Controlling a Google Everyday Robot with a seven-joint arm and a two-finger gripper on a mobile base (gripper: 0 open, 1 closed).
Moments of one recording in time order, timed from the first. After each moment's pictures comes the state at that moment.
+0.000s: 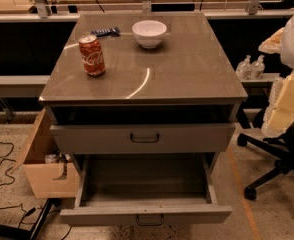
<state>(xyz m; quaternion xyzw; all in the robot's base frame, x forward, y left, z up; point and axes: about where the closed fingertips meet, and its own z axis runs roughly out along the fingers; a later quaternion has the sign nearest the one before) 0.438 -0.216 0.979 -0.60 0.78 -0.04 0.16</state>
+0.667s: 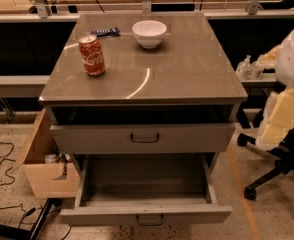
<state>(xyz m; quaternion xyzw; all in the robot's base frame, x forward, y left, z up) 0.435 -0.218 0.953 -0.59 0.79 -0.02 0.16</state>
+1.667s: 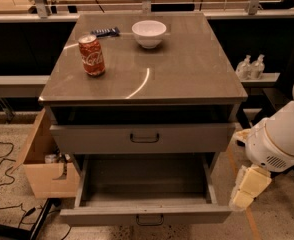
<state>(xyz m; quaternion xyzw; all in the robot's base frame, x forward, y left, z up) 0.396 -0.208 0.777 -0.56 0.81 0.08 0.13</state>
